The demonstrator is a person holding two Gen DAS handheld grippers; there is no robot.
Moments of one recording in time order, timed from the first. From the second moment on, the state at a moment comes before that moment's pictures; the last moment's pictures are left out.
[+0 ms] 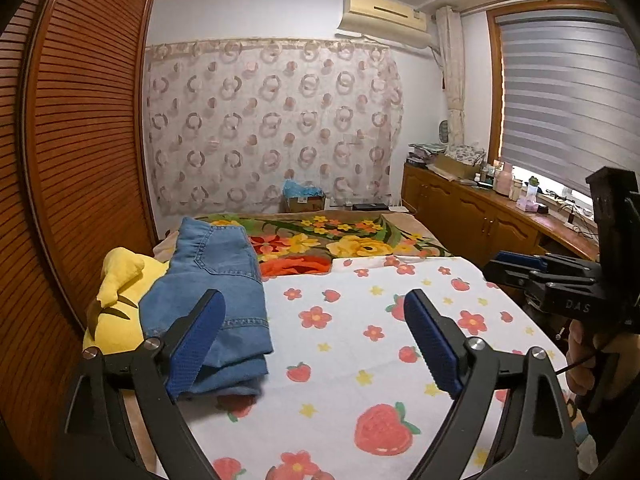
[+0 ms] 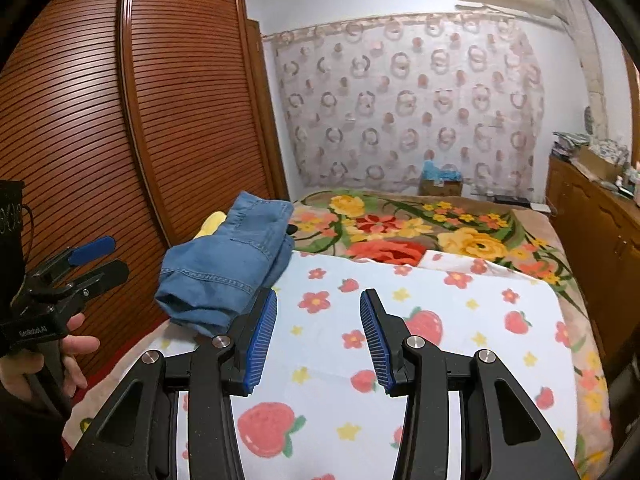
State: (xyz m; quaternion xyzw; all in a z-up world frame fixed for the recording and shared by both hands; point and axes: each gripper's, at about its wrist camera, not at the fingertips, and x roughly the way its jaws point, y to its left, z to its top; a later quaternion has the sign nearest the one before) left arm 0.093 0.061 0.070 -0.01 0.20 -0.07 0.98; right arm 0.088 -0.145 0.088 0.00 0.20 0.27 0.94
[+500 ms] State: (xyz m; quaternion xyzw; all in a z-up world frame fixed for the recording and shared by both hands) left arm 0.060 0.021 0.066 0.00 0.22 -0.06 0.97; right arm 0.014 -0.170 0.098 0.00 0.17 0.23 0.96
